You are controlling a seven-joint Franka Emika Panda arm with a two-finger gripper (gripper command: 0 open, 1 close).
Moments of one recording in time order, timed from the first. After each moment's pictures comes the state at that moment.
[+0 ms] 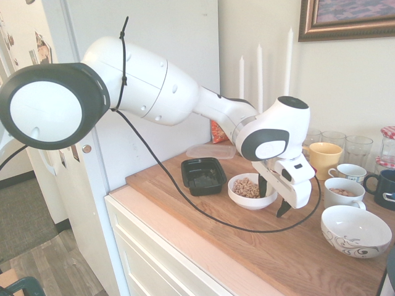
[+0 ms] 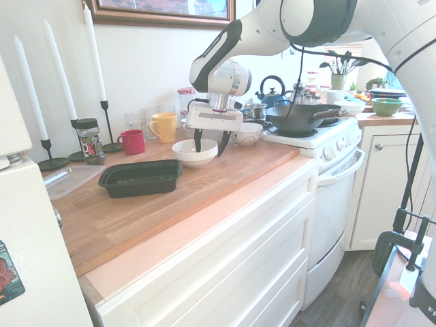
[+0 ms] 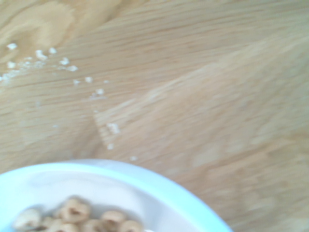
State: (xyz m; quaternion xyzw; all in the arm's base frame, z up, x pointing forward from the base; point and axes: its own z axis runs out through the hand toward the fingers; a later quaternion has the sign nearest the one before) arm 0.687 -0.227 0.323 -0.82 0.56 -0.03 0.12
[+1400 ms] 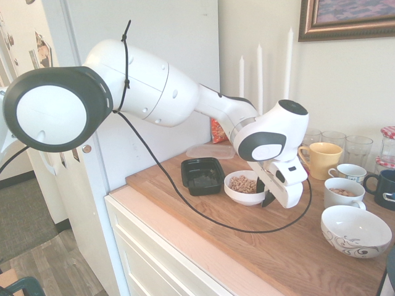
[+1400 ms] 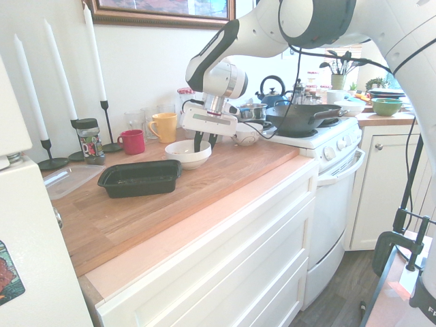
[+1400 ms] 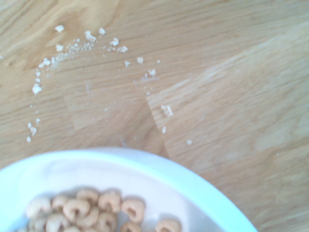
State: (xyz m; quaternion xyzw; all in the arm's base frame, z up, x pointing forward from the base) arm 0.691 -0.211 0.316 -0.81 0.56 0.00 0.16
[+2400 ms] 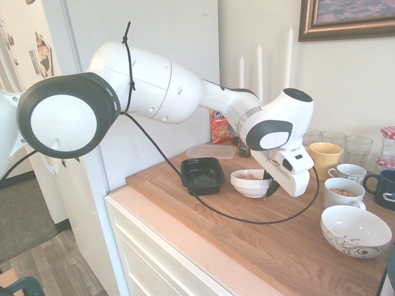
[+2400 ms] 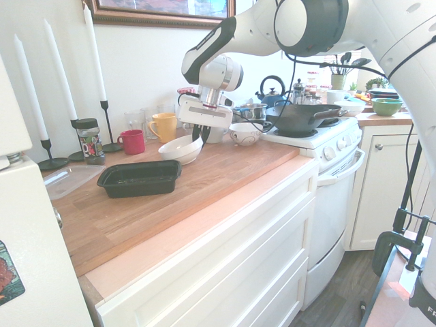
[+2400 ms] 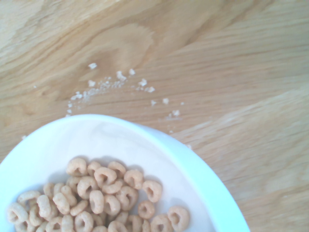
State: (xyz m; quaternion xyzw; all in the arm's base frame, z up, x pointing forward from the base) arm 0.711 -0.215 0.340 -0.83 0.54 -0.01 0.15
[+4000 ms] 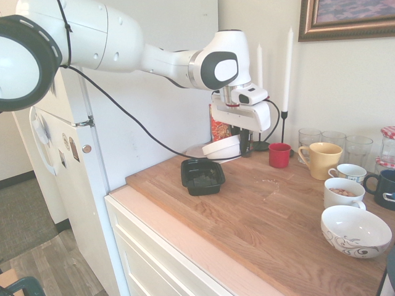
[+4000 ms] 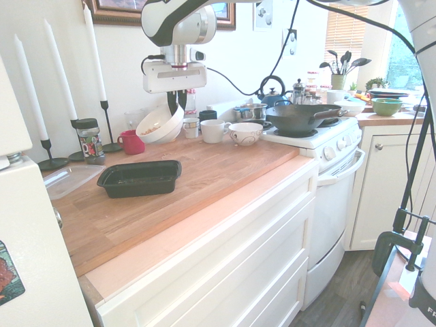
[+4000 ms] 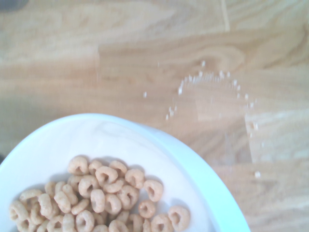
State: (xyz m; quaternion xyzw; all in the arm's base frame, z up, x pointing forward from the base) arm 0.685 -0.074 0.472 -0.89 0.45 -0.09 0.01
